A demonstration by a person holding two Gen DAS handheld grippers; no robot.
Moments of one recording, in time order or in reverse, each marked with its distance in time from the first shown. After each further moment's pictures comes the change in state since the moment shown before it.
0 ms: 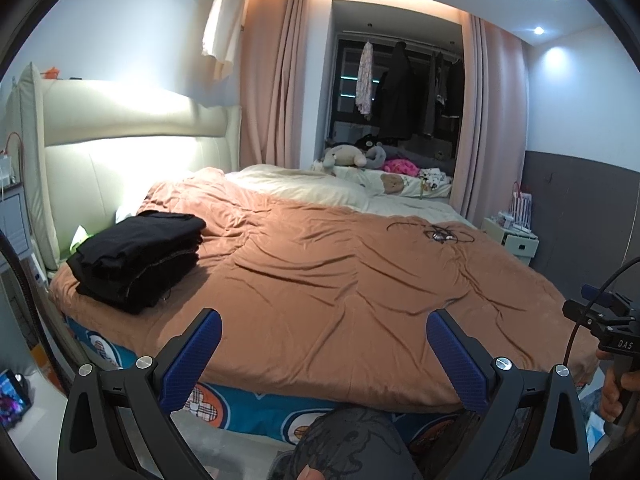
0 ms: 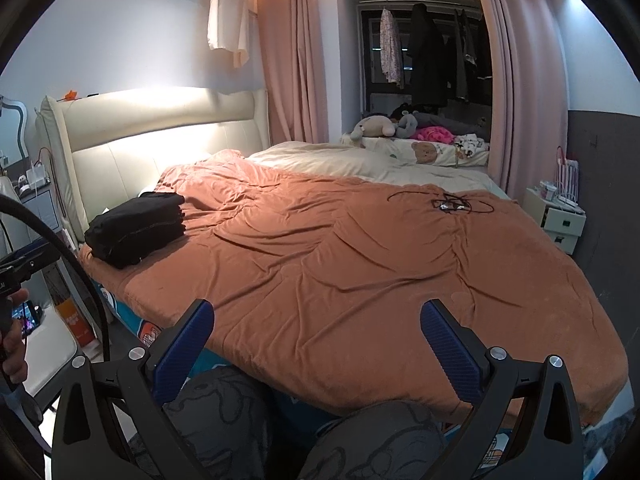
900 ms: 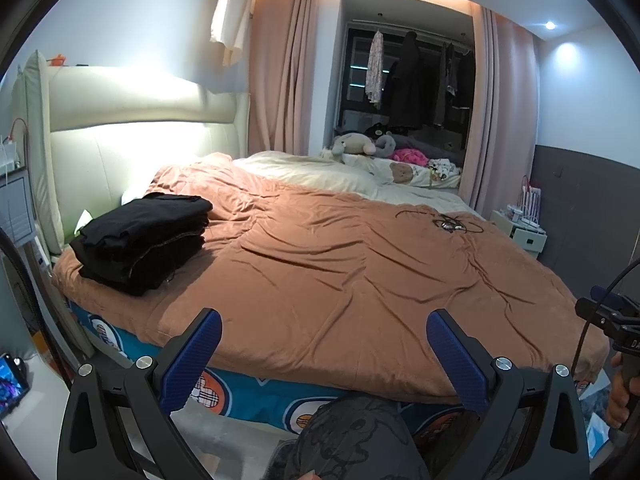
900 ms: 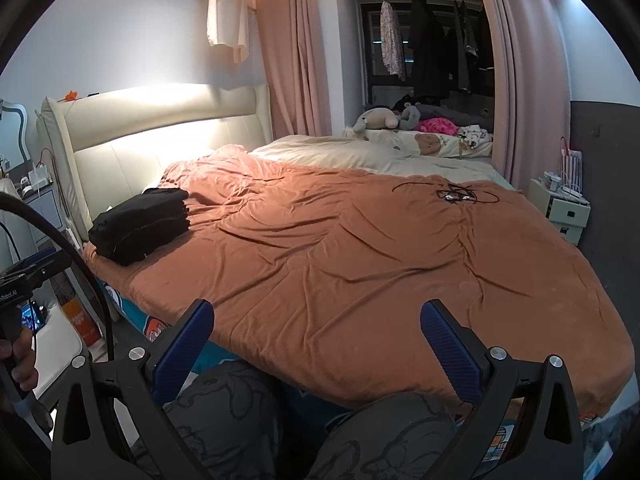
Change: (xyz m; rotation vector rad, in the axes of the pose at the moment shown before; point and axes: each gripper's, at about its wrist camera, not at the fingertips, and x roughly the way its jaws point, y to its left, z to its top) left arm 0.010 0.003 -0.012 -0.022 0.037 0.023; right arm -0.006 -0.003 -0.009 0.022 0.023 0.014
